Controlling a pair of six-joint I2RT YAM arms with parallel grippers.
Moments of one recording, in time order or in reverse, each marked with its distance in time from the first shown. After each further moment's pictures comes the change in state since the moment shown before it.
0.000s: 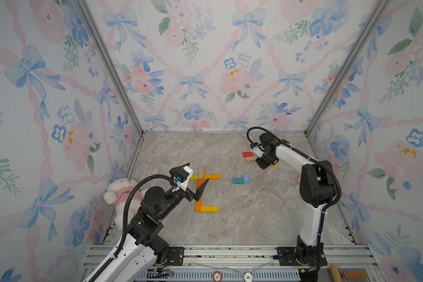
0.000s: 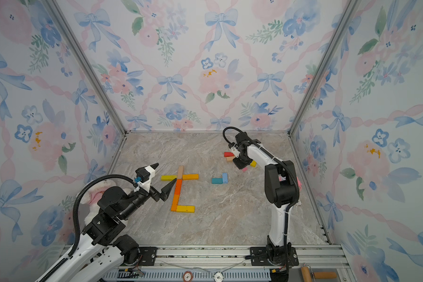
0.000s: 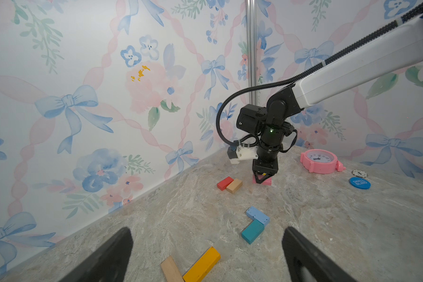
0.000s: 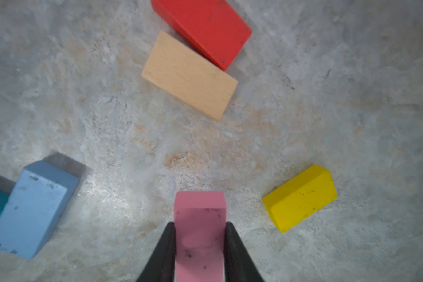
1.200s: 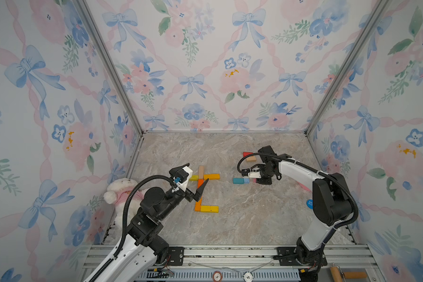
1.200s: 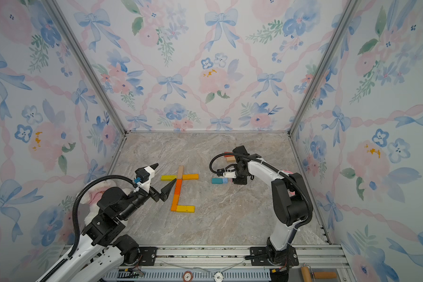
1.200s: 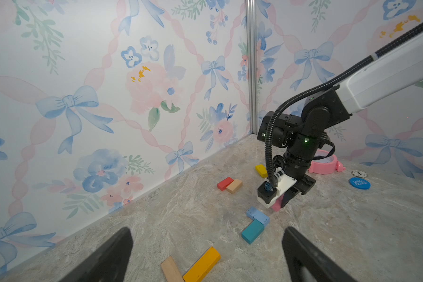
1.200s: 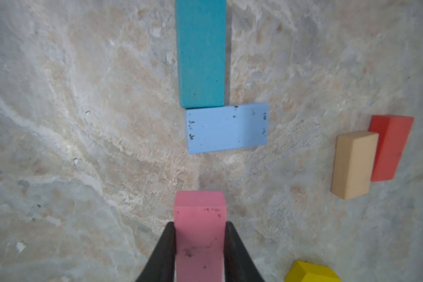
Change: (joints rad) left arm 0.000 -0.008 -0.005 0.000 0.000 0.000; right arm 0.084 -0.259 -0.364 0.101 -0.166 -0.813
